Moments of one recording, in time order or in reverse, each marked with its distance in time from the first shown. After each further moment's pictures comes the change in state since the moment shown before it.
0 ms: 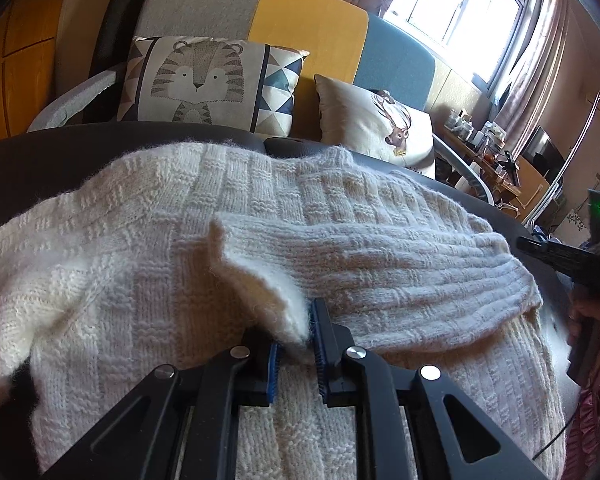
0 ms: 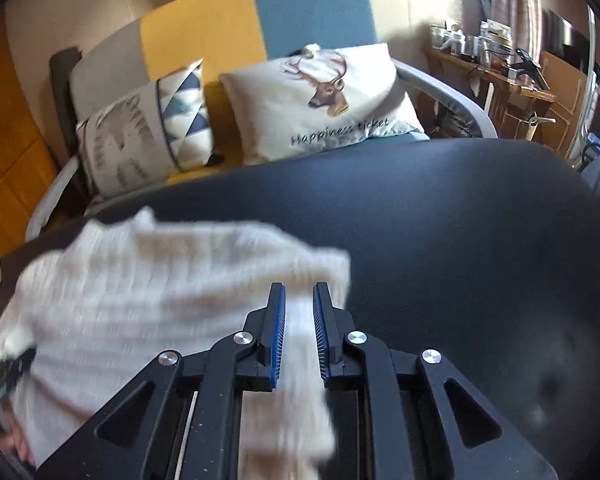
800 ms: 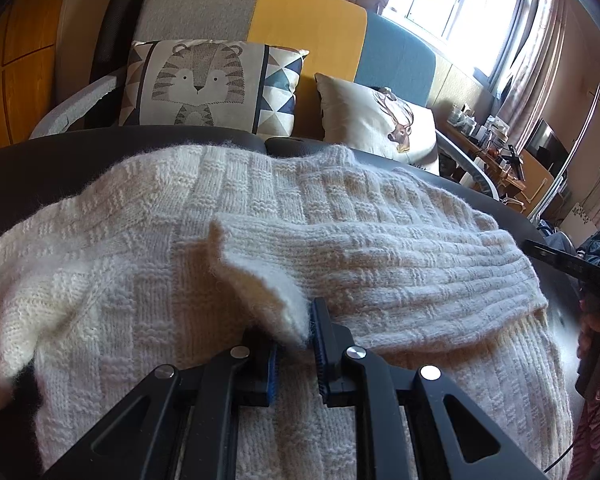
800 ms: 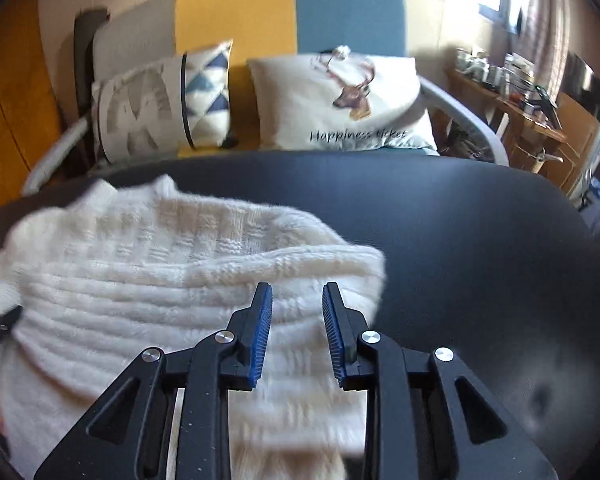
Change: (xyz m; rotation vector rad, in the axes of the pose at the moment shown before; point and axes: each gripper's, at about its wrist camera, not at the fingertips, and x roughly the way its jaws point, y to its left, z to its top) left arm 0.001 -0.004 0.000 0.025 0.002 0.028; right arm 0.019 0.034 0.000 -0.144 0.017 -0.065
